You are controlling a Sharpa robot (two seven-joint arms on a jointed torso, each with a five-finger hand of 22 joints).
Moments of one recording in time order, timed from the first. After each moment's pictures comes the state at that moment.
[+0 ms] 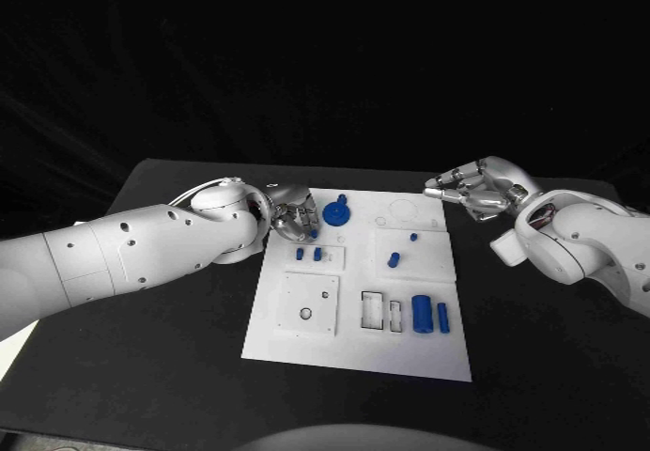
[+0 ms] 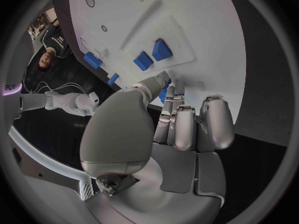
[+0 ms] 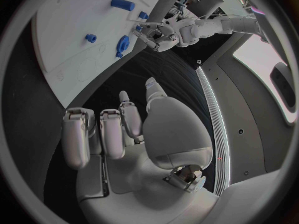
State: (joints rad) left arm 1.23 -0.77 -0.03 1.42 -1.41 -0.11 -0.19; left_hand 1.33 -0.23 0.57 0.00 0.05 1.06 0.14 0.10 0.10 1.20 0.07 0.12 0.12 1.47 -0.03 1.39 1.24 0.08 1.46 0.06 1.29 1.31; right arm 1.23 -0.87 0.00 1.43 -0.76 -0.28 0.13; right_hand 1.25 0.01 -0.05 0.17 0.19 0.97 0.15 0.07 0.11 1.40 0.06 1.26 1.31 1.47 -0.01 1.46 1.31 0.04 1.46 0.09 1.46 1.31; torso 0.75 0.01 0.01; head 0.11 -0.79
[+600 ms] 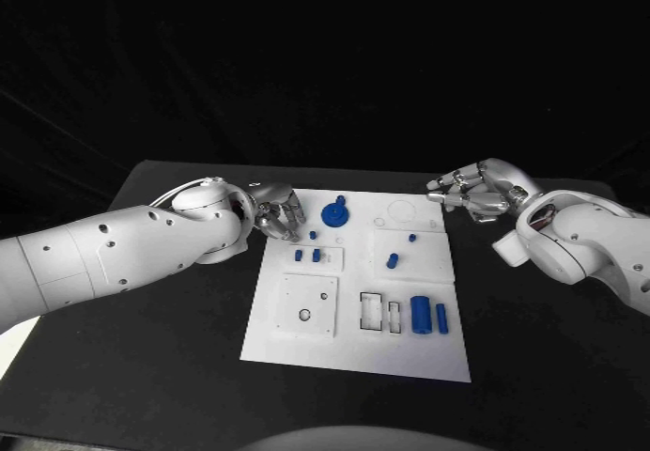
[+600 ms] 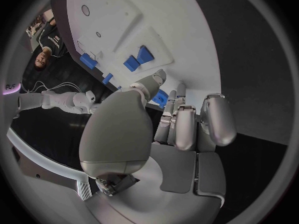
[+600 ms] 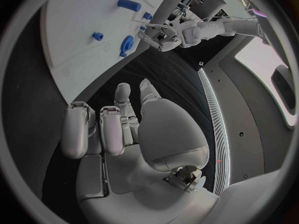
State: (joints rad) left arm 1.24 -0.82 -0.03 1.42 -1.40 -0.11 -0.20; left_hand 1.32 -0.24 0.52 -0.01 0.05 0.95 0.14 0.06 0.07 1.11 0.08 0.08 0.11 1.47 -0.01 1.38 1.22 0.08 1.46 0.08 1.24 1.27; right arm 1.23 -0.87 0.00 1.41 -0.81 -0.27 0.12; right_hand 1.36 0.04 -0.05 0.13 0.18 0.97 0.14 0.08 0.12 1.07 0.07 0.58 0.86 1.47 -0.01 1.37 1.30 0.06 1.40 0.08 1.37 1.19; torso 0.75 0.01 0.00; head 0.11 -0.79
